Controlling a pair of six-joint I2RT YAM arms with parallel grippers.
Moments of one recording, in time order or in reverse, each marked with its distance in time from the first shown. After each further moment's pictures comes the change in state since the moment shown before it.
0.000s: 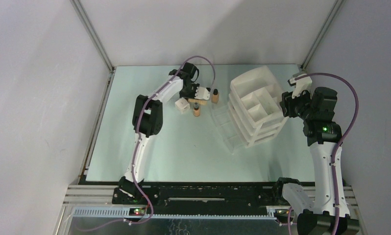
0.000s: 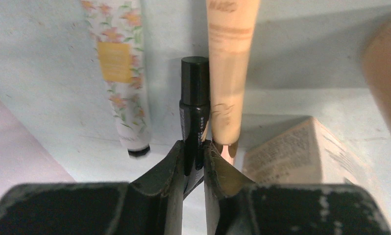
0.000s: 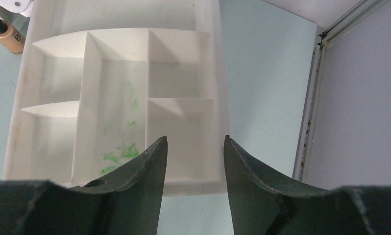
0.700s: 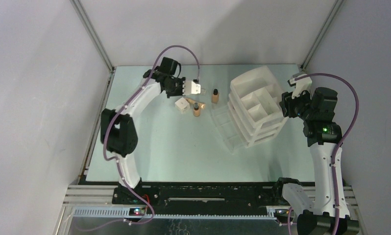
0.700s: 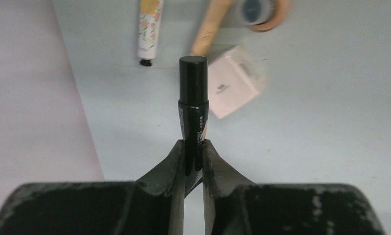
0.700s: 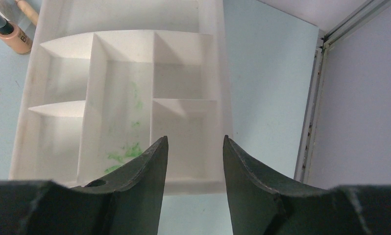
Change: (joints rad) left arm 0.047 -0.576 -0.484 0.094 0.135 -0.150; right arm 0.000 -0.006 0.000 0.000 -0.012 0.000
